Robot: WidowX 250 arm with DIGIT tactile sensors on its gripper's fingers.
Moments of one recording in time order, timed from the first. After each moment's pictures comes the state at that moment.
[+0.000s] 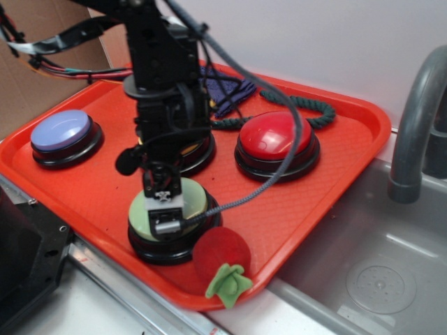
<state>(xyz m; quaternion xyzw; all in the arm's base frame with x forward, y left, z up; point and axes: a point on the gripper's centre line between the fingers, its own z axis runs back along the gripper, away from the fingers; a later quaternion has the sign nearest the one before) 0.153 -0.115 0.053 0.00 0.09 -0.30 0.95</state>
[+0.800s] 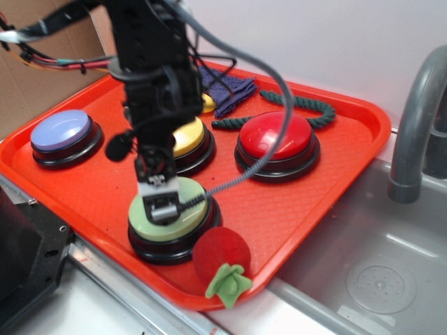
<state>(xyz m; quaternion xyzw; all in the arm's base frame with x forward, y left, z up) 0.150 -0.116 0.085 0.01 0.00 -0.29 0.96</state>
